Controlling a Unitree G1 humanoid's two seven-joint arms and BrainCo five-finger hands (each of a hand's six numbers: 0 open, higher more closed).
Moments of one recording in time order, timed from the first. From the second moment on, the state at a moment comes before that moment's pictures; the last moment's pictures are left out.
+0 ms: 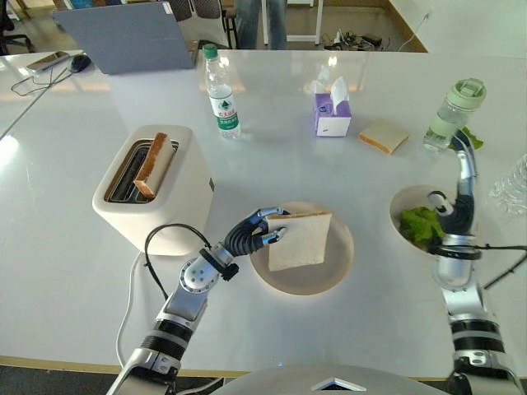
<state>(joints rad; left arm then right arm) -0.10 0.40 -0.27 0.27 -0.05 -0.53 -0.45 -0.04 -0.45 -0.19 0.32 -0.58 -0.63 -0.52</state>
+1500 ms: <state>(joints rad) 0.00 0.44 -0.15 0.19 0.25 -0.72 -0.18 -0.10 -0.73 0.19 0.08 -0.84 -0.35 -0.63</state>
